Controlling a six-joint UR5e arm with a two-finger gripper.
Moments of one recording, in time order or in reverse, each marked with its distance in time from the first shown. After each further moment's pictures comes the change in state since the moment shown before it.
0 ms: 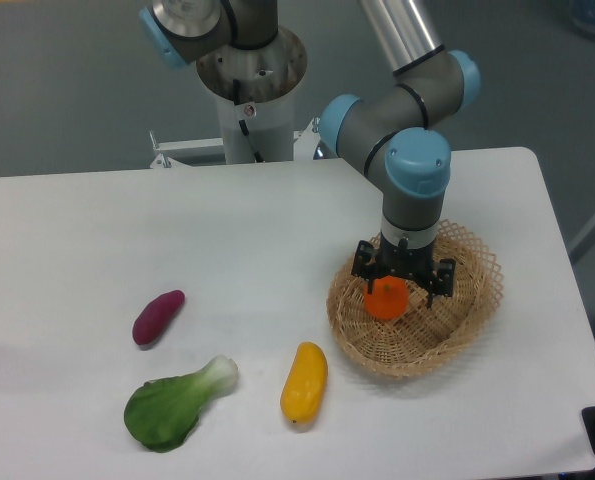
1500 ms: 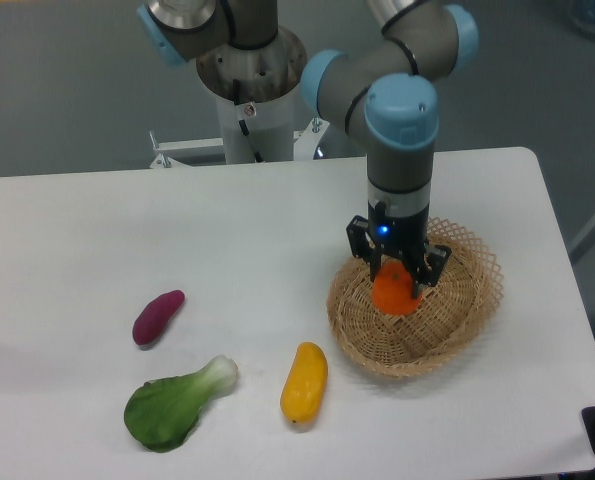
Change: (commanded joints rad) arm -0.011 0.052 -0.050 -0.041 0.000 0.157
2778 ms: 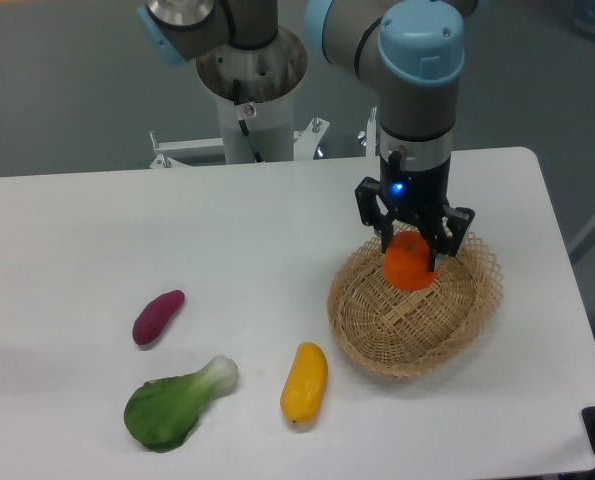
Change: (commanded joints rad) arm -0.029 0.120 0.225 -0.267 -0.002 0.047
